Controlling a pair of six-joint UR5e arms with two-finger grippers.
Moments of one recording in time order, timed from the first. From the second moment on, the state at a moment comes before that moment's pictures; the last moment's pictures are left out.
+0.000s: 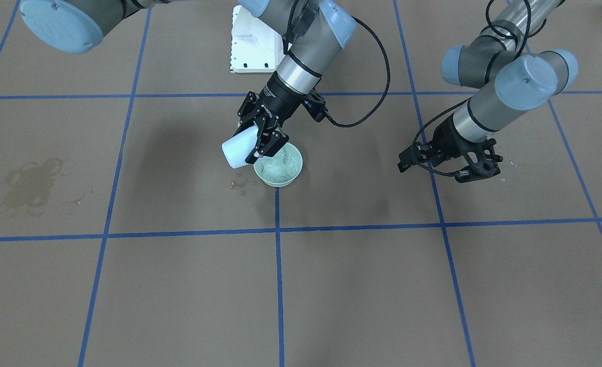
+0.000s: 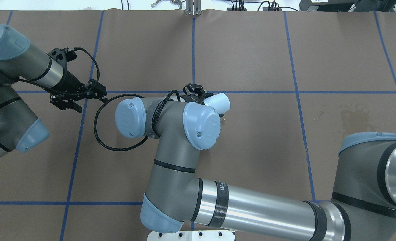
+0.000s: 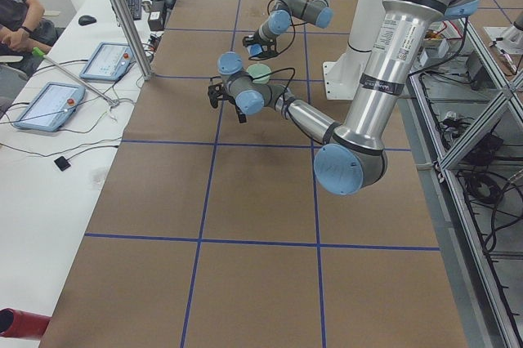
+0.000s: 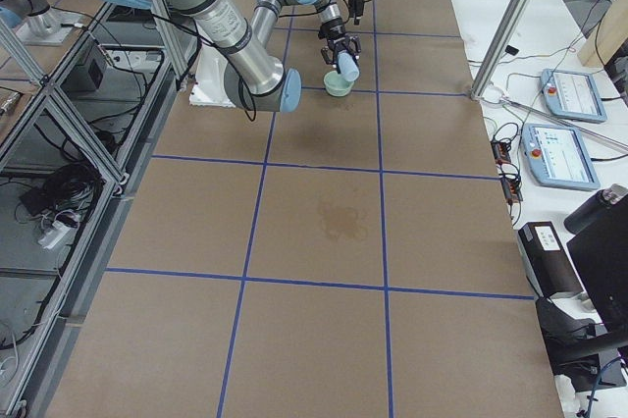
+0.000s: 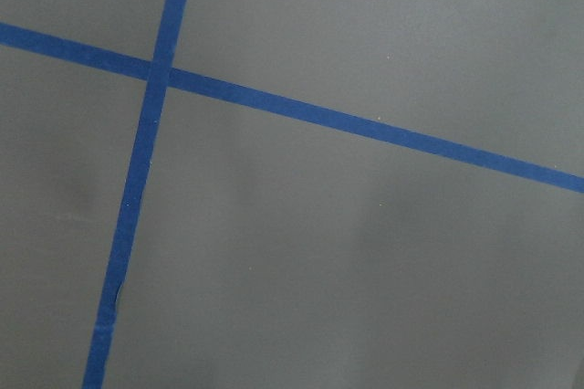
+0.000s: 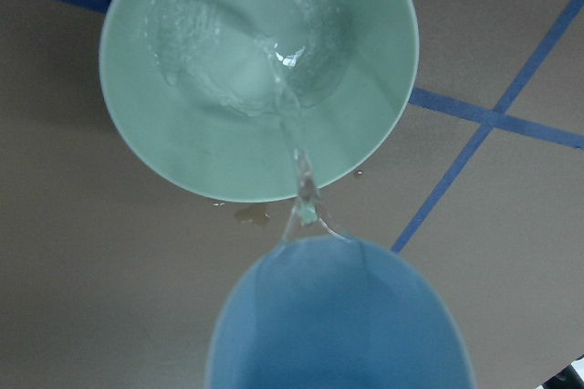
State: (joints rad) left arm -0.86 -1.90 -1.68 -1.95 -2.29 -1.25; right arm 0.37 -0.51 1.47 -2.32 1.22 -0.62
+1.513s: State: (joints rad) left arm -0.86 -1.91 -1.69 -1.95 -2.29 -1.25; right arm 0.45 -0.70 1.72 -2.13 1.41 -0.13
